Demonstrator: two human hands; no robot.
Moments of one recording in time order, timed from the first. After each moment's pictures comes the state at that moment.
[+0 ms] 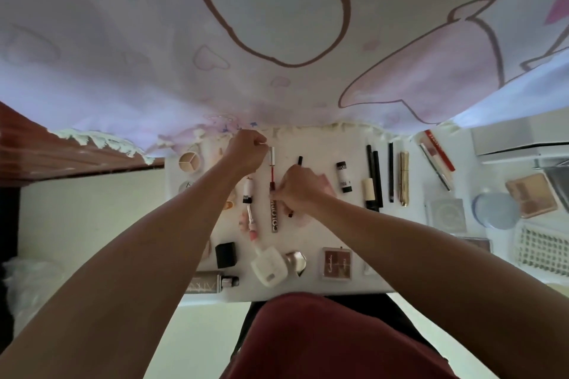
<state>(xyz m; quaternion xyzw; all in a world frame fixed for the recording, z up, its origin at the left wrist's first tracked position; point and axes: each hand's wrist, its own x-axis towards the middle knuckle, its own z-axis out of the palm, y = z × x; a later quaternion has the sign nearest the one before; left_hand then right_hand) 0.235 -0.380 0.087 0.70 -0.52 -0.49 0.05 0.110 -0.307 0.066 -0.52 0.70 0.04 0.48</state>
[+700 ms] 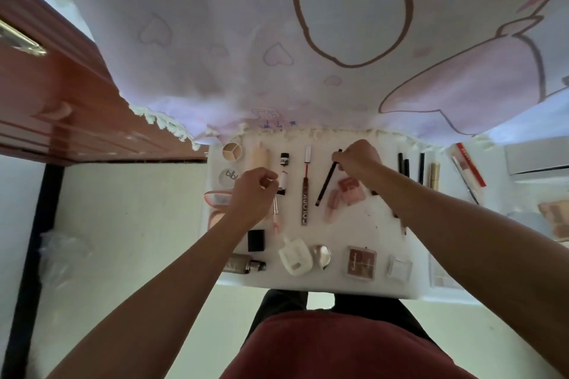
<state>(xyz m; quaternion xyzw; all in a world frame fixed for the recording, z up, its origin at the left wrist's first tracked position) 0.296 -0.278 0.118 0.72 -0.51 -0.46 0.14 0.073 -0.341 0.094 -0.40 0.79 -0.06 0.46</state>
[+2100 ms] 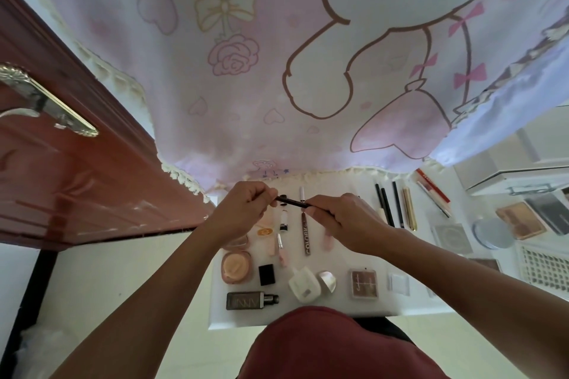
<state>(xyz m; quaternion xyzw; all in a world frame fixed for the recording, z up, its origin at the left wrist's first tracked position) 0.326 -0.276 0.251 0.55 -0.60 -0.55 0.20 0.105 -0.229 0.245 -0.75 0.56 -0.15 0.32</state>
